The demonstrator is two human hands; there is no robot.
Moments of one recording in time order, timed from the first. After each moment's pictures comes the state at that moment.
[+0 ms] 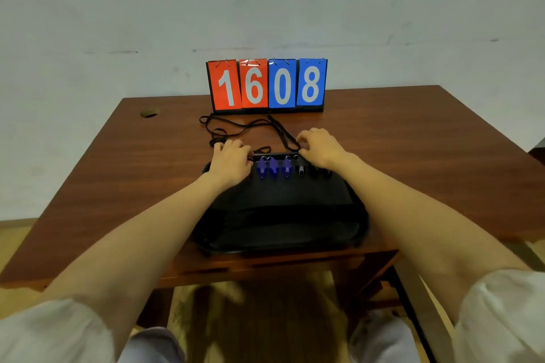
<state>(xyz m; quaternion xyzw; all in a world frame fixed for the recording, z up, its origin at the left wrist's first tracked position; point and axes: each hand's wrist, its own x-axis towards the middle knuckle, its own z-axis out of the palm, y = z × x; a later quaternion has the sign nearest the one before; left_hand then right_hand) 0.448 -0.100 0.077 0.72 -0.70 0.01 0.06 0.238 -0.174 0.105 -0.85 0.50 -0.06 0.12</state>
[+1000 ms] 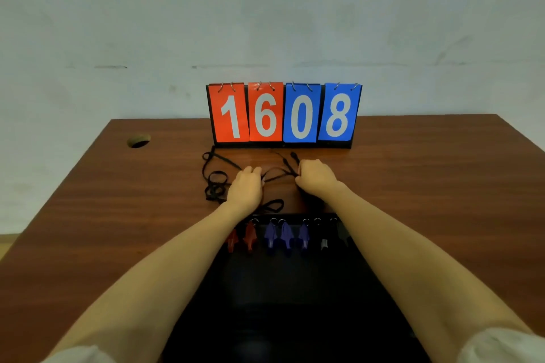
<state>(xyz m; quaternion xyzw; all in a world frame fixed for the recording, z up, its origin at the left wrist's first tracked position) 0.473 -0.244 0.021 0.77 -0.62 -0.12 0.14 0.318 -0.312 0.054 -0.81 0.55 0.00 0.20</state>
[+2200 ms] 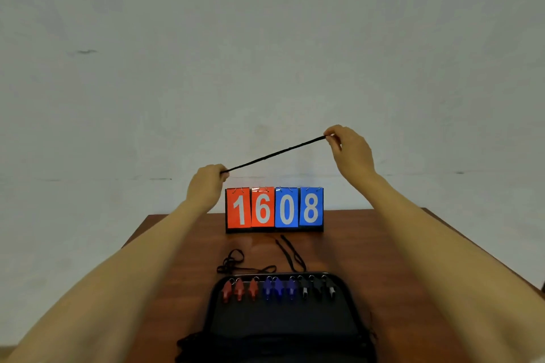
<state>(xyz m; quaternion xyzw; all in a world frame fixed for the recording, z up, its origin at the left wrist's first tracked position) 0.506 -0.108 0.280 0.71 -0.59 0.05 0.38 0.215 -0.181 0.338 -0.76 0.43 -0.49 -0.03</state>
